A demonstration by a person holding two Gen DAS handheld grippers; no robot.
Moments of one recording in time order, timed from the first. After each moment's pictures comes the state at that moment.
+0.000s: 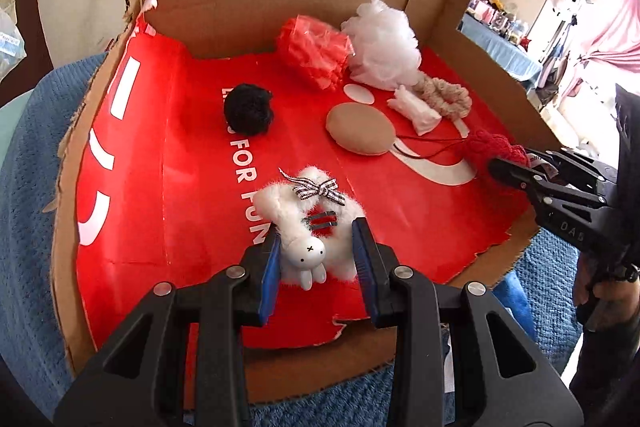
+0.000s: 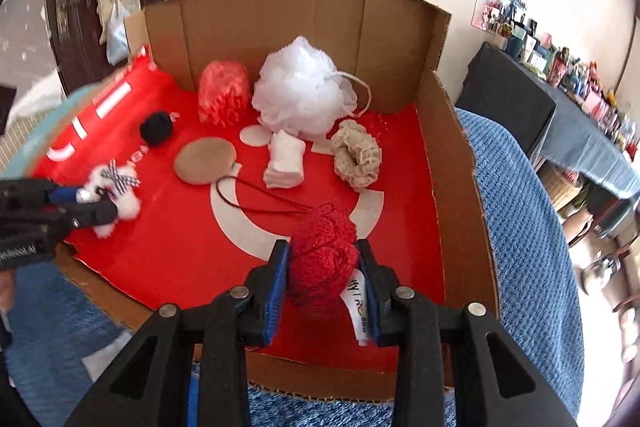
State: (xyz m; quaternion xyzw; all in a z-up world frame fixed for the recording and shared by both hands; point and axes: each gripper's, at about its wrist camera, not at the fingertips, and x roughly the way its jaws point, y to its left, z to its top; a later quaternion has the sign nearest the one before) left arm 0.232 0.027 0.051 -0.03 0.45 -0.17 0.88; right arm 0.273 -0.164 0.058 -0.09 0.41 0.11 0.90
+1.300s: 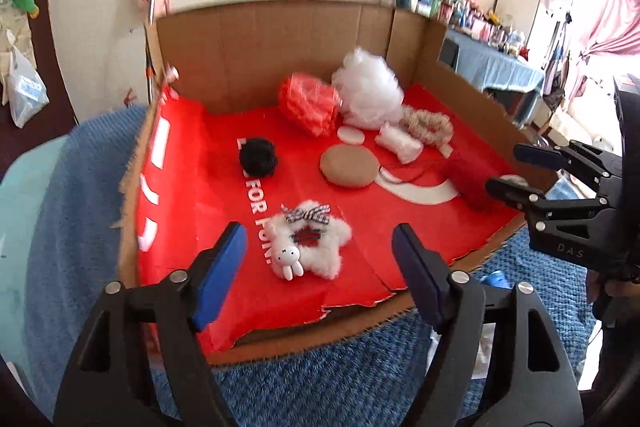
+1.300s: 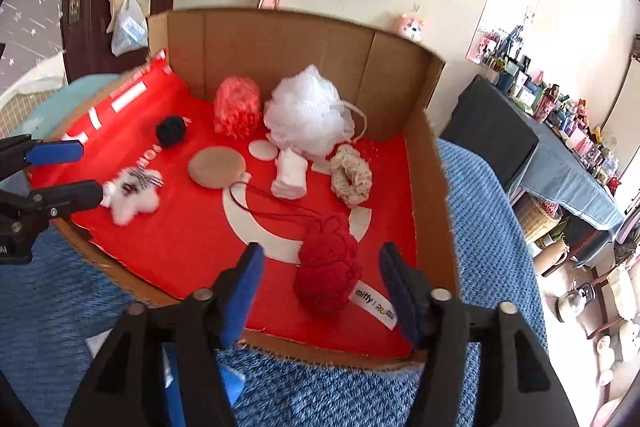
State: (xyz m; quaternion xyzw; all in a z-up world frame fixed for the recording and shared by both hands) left arm 0.201 0.023 0.083 0.01 0.39 -0.14 0.91; right arm 0.240 -0.153 0.087 -0.13 0.36 0.10 0.92
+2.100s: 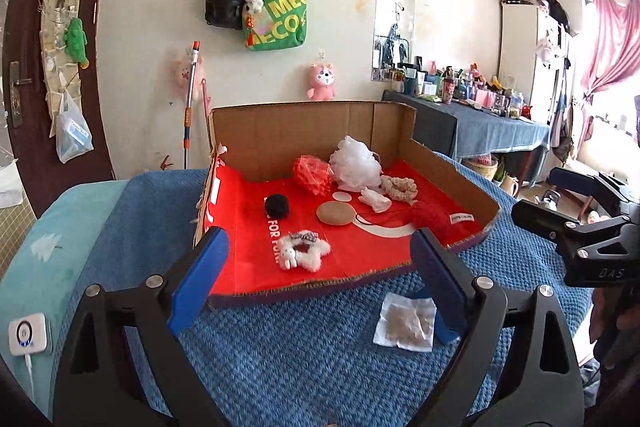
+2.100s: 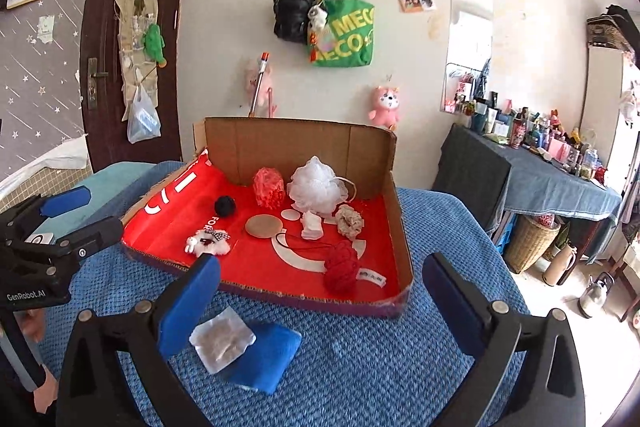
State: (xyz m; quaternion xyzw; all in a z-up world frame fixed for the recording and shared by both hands) left arm 0.075 0.021 0.141 0.00 0.22 -0.10 0.97; right arm 0.117 -0.167 0.145 -0.05 0.23 0.09 0.97
